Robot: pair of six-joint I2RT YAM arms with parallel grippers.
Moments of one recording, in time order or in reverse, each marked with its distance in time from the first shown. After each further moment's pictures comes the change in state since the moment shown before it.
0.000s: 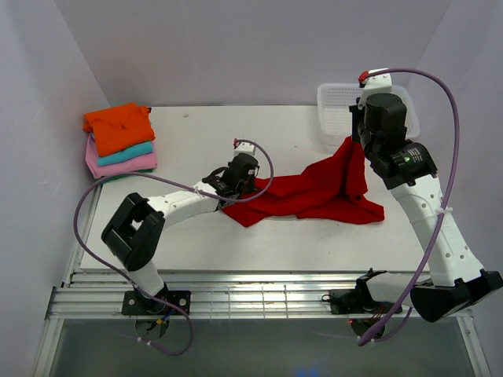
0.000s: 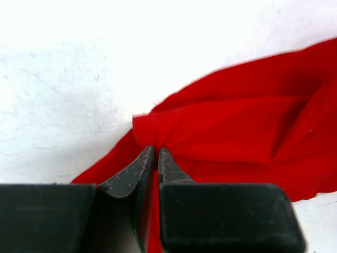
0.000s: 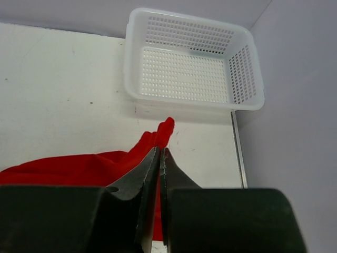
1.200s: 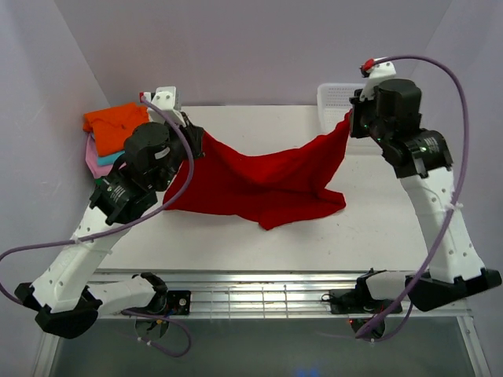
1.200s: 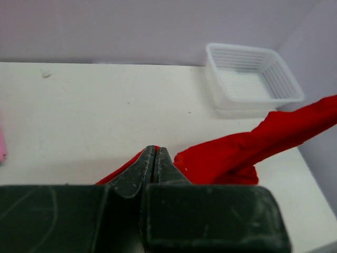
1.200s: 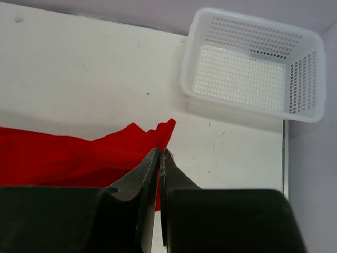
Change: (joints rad) left arm 0.051 -0.597 0.413 -0.466 -0.107 0.134; right arm -0.045 0.087 0.193 -0.175 -0.274 0.067
